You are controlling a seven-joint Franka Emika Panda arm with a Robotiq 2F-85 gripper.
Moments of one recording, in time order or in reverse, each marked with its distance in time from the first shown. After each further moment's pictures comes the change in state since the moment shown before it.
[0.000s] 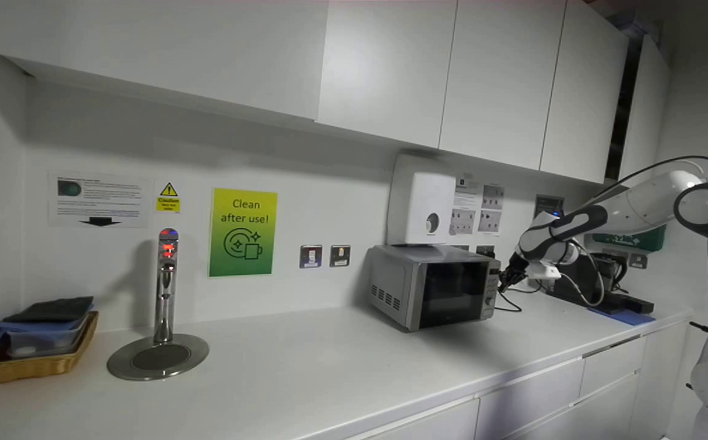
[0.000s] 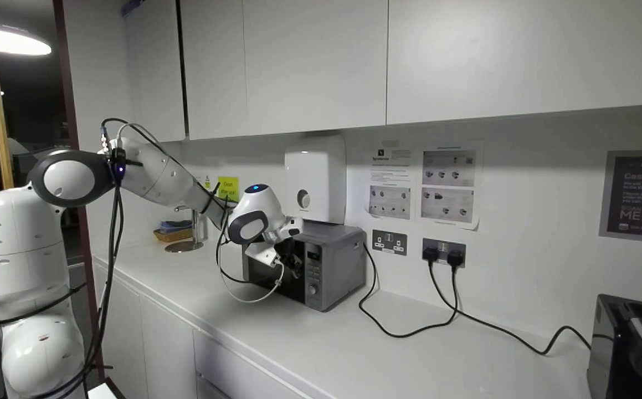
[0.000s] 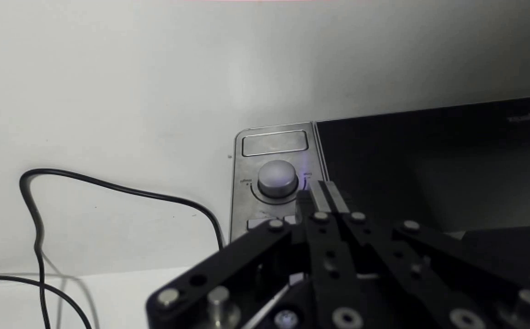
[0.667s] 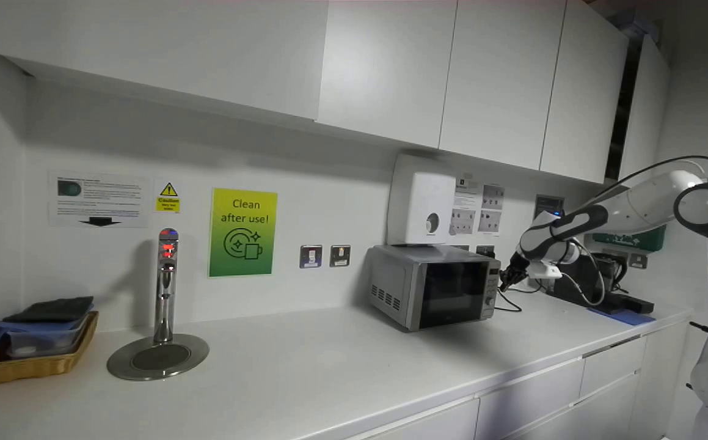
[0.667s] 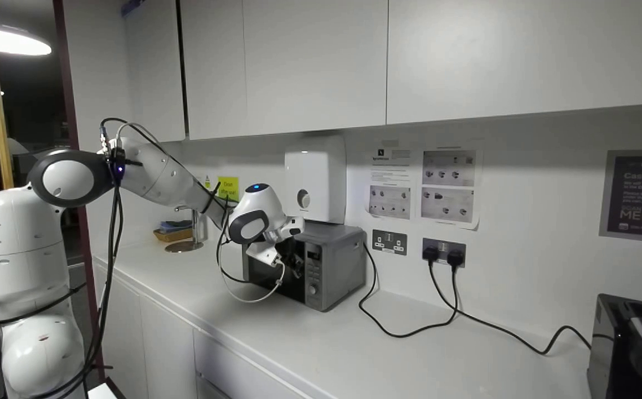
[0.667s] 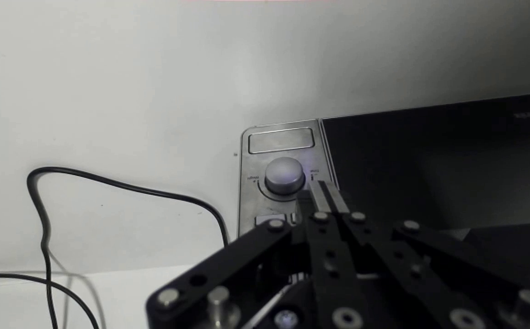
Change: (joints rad) arm -0.001 -0.001 -0.007 0.003 -0.003 0.000 0.001
